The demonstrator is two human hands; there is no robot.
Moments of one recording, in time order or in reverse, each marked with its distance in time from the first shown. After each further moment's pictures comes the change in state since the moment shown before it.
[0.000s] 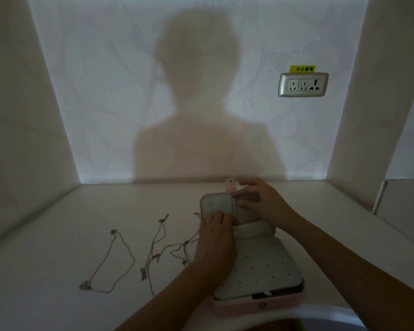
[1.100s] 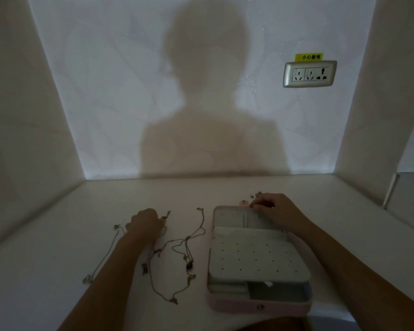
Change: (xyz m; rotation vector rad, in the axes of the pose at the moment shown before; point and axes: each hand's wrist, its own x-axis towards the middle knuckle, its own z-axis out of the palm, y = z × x) left_hand 0.028 -0.132 -0.059 0.280 -0.381 -0.748; right_hand -0.014 0.046 0.006 0.042 -0.062 0.151
